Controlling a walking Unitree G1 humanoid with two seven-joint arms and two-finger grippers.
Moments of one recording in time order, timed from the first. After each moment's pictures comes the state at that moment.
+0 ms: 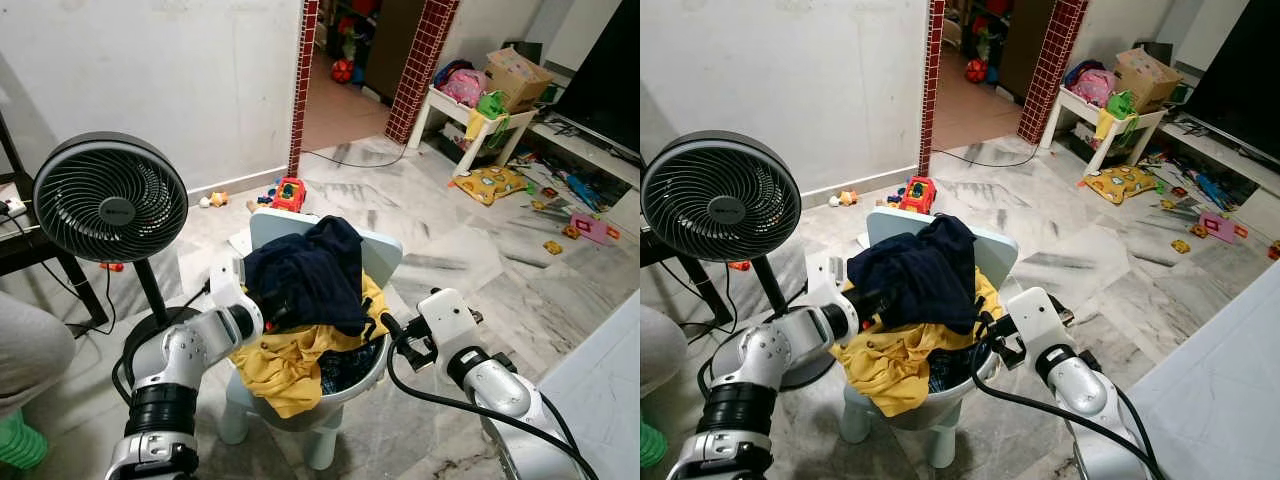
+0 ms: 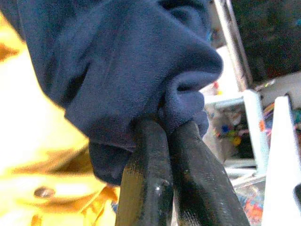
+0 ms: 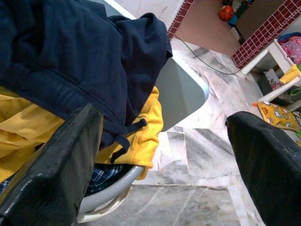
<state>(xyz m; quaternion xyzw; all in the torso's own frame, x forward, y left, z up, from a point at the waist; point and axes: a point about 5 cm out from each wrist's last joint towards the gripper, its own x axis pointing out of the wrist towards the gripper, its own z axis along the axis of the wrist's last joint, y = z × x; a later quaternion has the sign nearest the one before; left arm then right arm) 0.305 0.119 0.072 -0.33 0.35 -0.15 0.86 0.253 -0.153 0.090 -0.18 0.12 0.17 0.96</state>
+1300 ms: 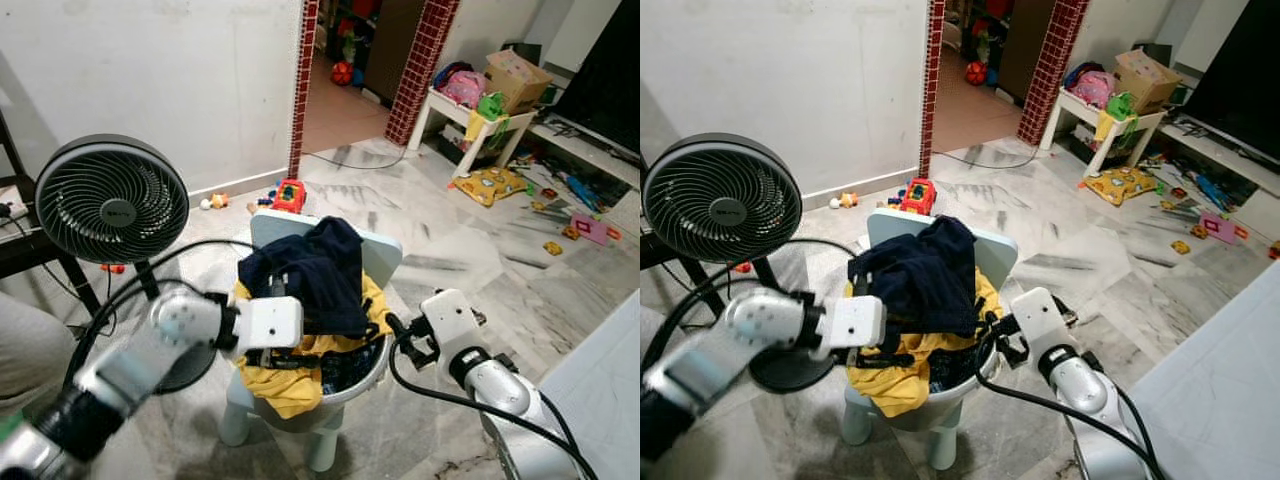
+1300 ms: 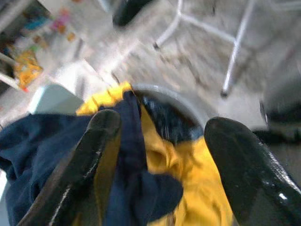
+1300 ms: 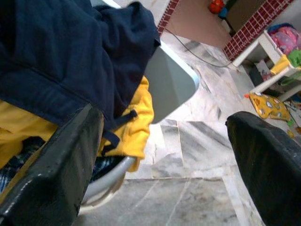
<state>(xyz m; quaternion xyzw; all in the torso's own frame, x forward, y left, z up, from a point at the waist) 0.291 0.131 0.135 0.41 0.08 -0.63 0.65 0.254 -0.160 0.084 -0.18 0.13 0.16 0.96</state>
